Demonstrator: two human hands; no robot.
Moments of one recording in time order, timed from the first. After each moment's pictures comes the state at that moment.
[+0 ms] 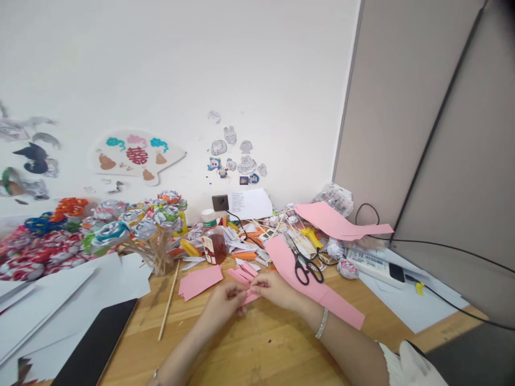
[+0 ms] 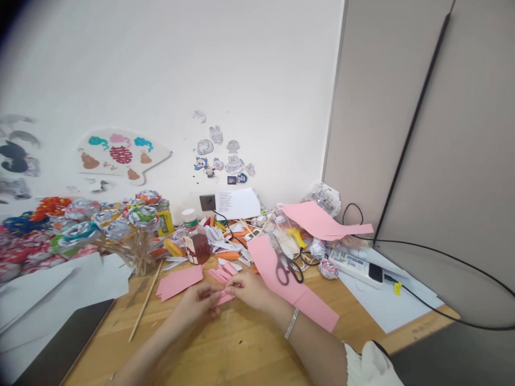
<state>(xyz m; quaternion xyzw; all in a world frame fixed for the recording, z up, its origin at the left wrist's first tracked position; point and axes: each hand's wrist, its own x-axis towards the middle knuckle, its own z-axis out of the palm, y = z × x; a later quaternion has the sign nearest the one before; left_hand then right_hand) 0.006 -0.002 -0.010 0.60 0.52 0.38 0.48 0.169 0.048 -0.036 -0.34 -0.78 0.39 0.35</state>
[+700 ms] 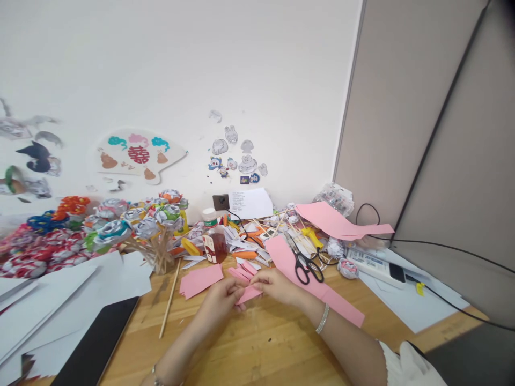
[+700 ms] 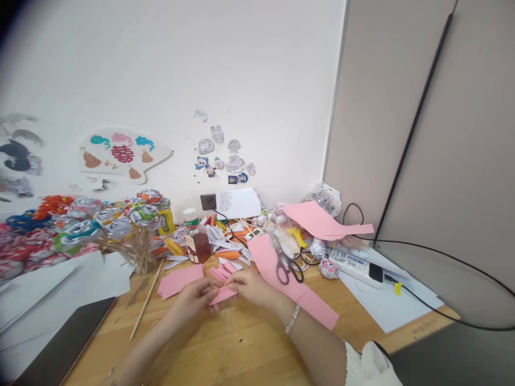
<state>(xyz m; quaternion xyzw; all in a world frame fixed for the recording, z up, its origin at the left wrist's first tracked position) 0.008 -0.013 0.016 0.61 0.51 0.40 0.46 0.174 0.043 -0.016 -0.30 -0.78 0.44 0.34</state>
